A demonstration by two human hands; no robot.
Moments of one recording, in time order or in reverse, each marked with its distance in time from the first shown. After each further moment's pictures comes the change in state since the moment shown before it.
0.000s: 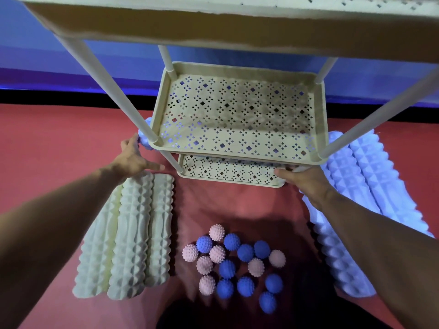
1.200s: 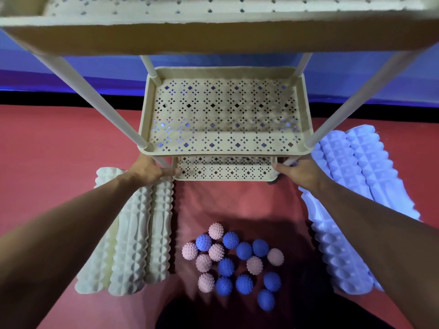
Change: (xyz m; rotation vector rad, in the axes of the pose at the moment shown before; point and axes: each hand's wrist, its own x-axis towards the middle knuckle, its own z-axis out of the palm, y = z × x) left_hand -0.031 0.016 0.031 0.030 -0.133 0.117; right_hand 0.018 -0.013 -0.002 -0.345 -0.026 -0.122
